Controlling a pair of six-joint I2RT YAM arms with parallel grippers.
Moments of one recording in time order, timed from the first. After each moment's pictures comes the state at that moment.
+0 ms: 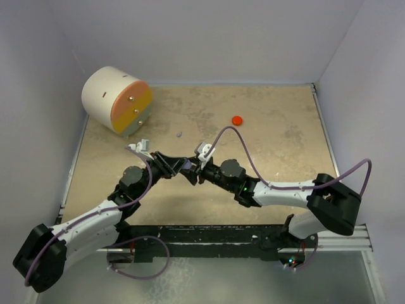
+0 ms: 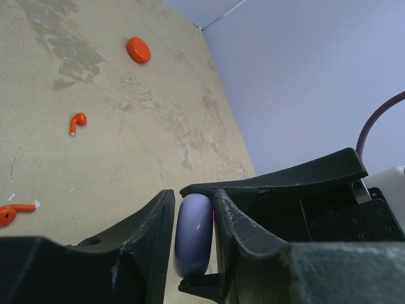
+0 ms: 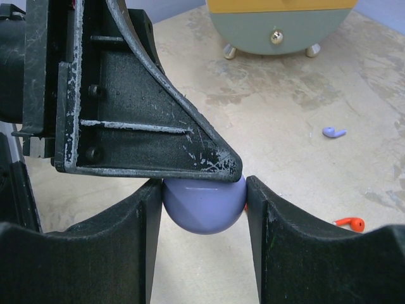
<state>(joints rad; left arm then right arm) -0.64 0.85 0.22 0.63 0.00 -0.93 1.06 1.42 0.61 0.75 0.06 0.05</state>
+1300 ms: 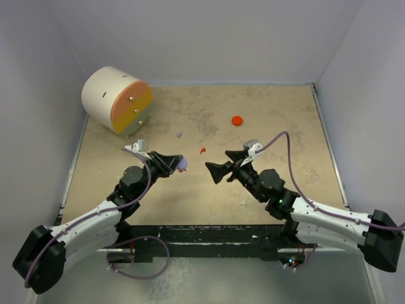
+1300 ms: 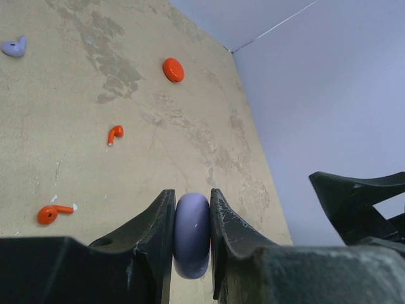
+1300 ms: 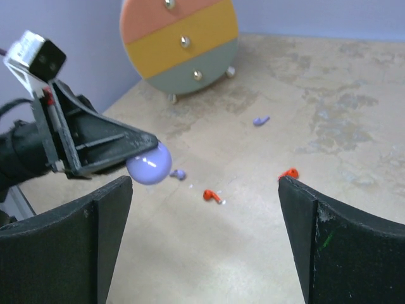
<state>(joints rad) -0.63 0.83 0.22 0.57 -0.12 -0.92 1.00 0.87 0.40 0.55 0.33 0.29</state>
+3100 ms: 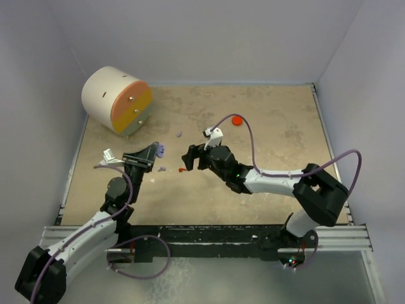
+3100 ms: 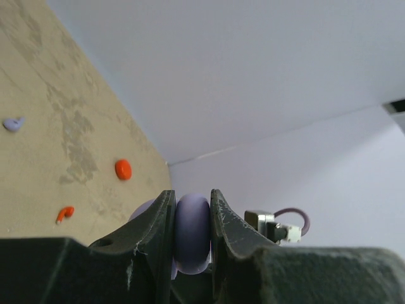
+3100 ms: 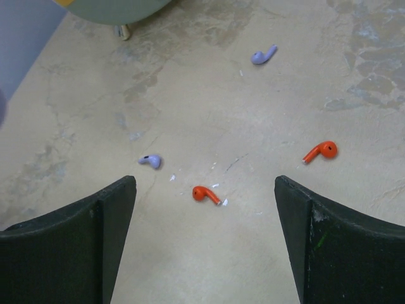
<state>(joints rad) -0.55 0.69 0.11 0.77 -0.34 -1.23 0.95 1.53 0.73 0.51 0.28 0.47</state>
